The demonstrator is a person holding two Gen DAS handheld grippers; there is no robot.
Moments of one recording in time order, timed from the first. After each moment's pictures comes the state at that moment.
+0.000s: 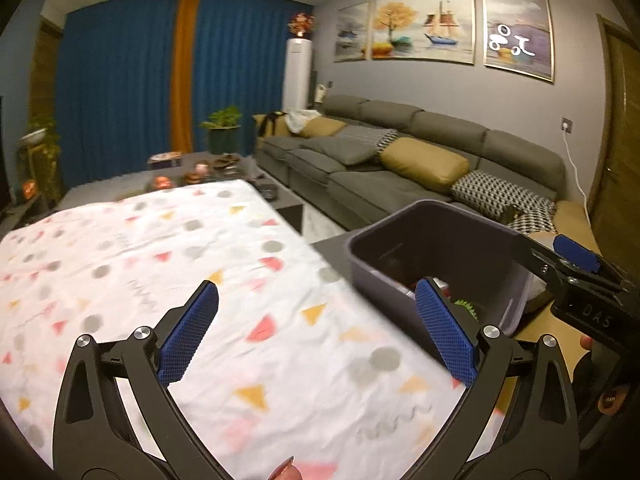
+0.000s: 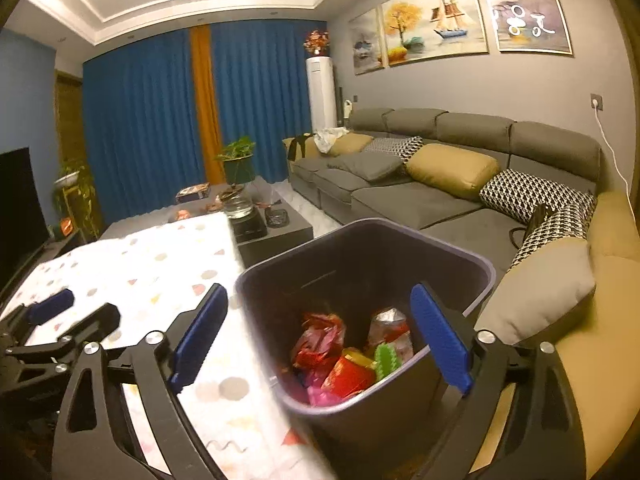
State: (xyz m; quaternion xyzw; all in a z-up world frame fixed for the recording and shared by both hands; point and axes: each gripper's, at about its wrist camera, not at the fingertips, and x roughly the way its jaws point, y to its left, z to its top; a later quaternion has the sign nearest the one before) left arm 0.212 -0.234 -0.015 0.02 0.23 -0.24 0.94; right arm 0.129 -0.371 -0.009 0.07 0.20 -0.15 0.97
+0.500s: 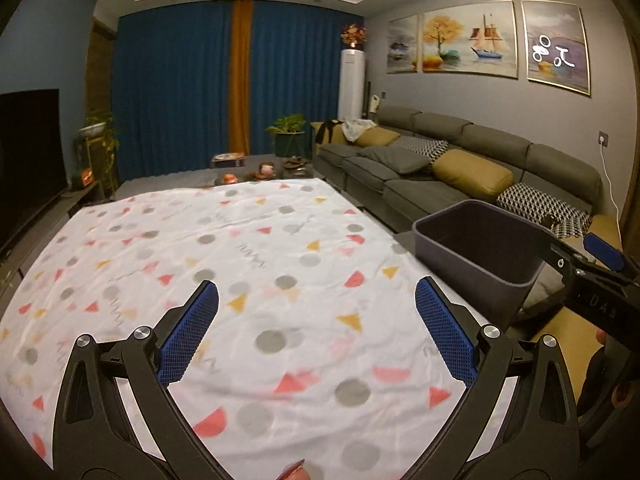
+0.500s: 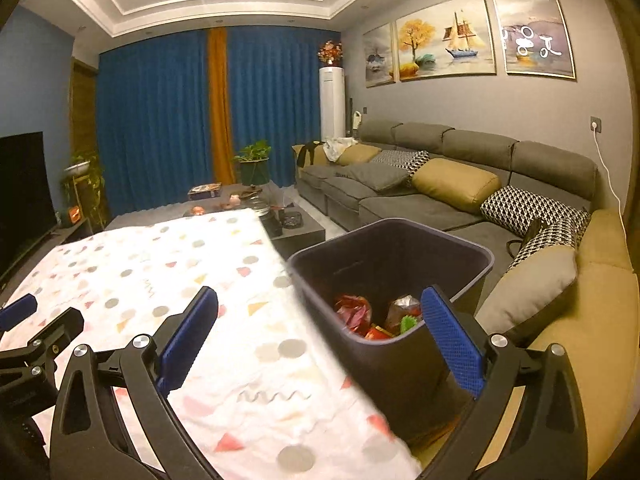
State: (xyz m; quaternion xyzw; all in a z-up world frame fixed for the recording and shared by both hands) left arm 0.130 -0.135 0.000 0.01 0.22 -0.15 0.96; right arm 0.083 -0.292 0.005 0.04 0.18 -0.15 0.97
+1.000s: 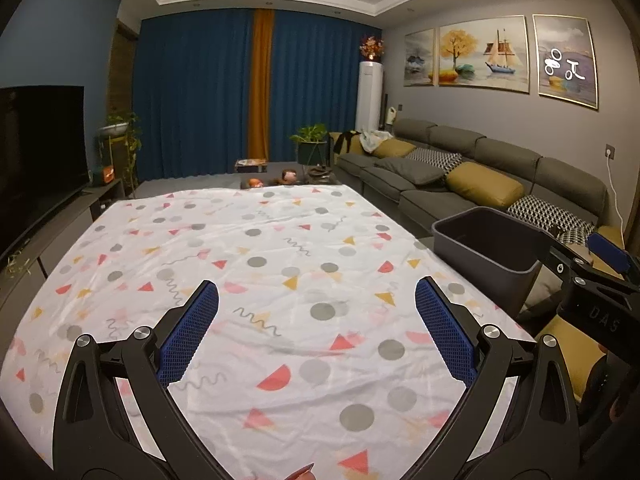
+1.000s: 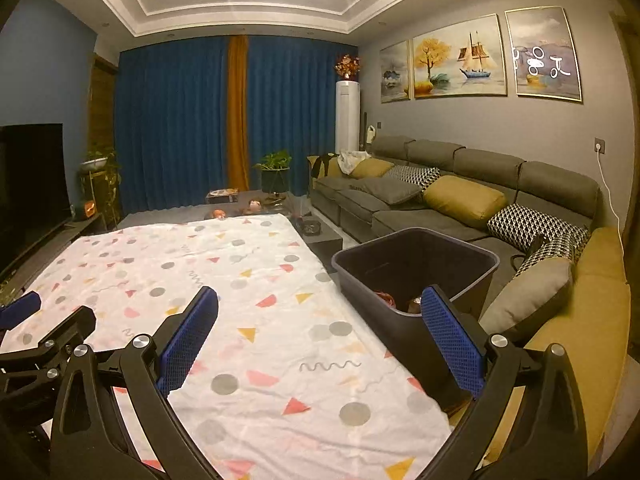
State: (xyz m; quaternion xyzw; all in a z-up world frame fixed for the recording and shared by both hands) left arm 0.075 -0.076 0.012 0.00 0.21 -0.13 0.97; right arm 0.038 -0.218 0.016 0.02 0.16 -0.13 0.98
